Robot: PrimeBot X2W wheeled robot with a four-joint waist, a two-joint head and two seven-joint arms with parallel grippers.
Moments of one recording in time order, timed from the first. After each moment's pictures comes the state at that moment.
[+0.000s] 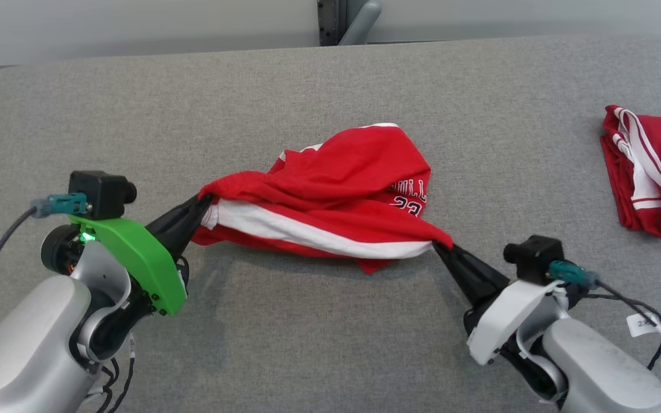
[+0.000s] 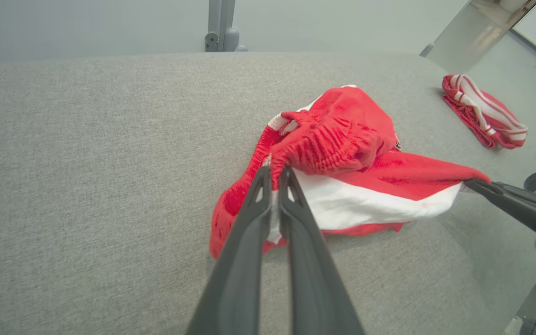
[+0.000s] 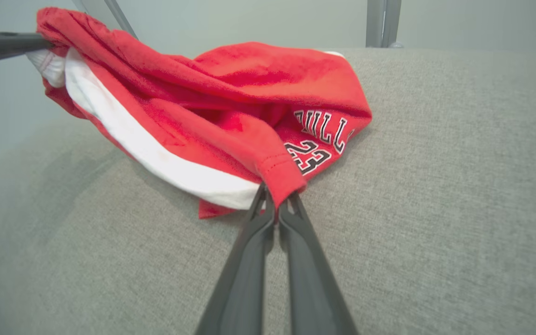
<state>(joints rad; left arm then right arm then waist) -0.56 0.58 -0.74 0.21 -0.98 -0.07 0.17 -0.37 -0.31 0.63 0.41 0.55 0.13 -0.18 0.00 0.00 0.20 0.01</state>
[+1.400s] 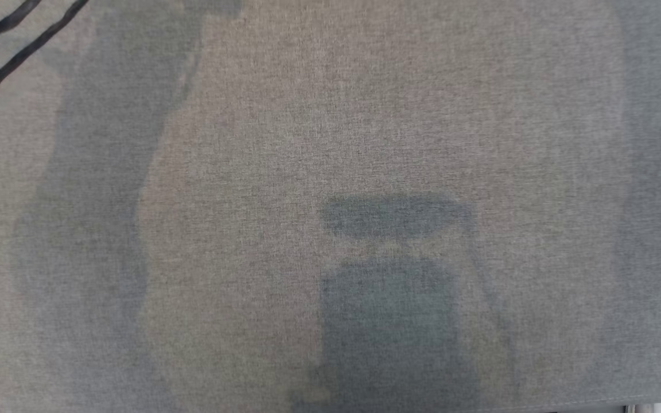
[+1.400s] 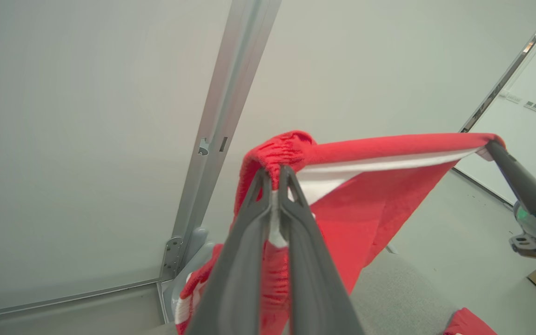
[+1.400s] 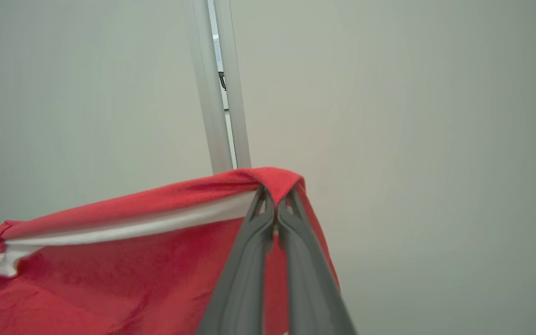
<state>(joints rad) -1.58 0.29 -0.53 0.45 -1.09 0.00 0.22 -1.49 -0.40 0.13 0.36 0.57 0.13 0.05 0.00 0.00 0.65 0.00</state>
